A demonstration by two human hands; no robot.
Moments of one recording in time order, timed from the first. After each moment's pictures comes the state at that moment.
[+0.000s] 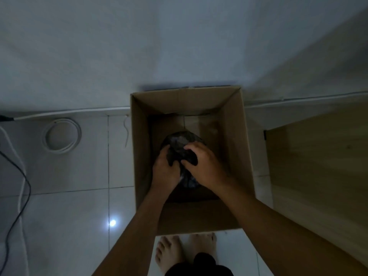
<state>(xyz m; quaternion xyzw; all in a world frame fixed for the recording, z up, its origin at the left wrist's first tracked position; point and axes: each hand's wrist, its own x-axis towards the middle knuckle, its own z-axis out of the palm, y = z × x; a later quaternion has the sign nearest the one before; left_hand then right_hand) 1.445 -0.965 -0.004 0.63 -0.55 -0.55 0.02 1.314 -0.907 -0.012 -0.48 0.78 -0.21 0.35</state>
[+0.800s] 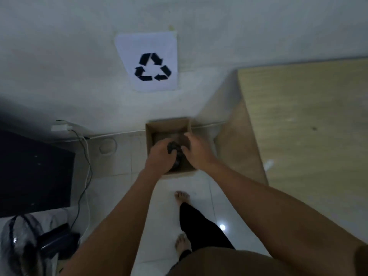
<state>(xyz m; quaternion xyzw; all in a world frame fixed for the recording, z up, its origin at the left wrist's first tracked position) 1.467 -0.811 0.503 0.50 -0.78 -0.38 0.00 1.321 -0.732 0.490 -0.47 0.80 -0.21 0.30</state>
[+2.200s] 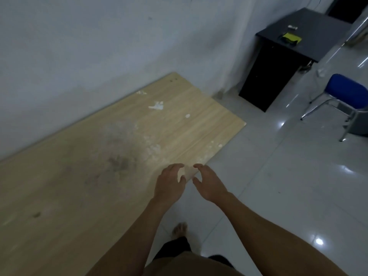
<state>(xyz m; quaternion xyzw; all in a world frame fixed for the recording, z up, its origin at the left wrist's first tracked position) 0.705 -0.188 0.584 0.15 -0.92 -0.37 0.00 0.638 -0.023 0.581 -0.18 0.91 -0.30 0.21</state>
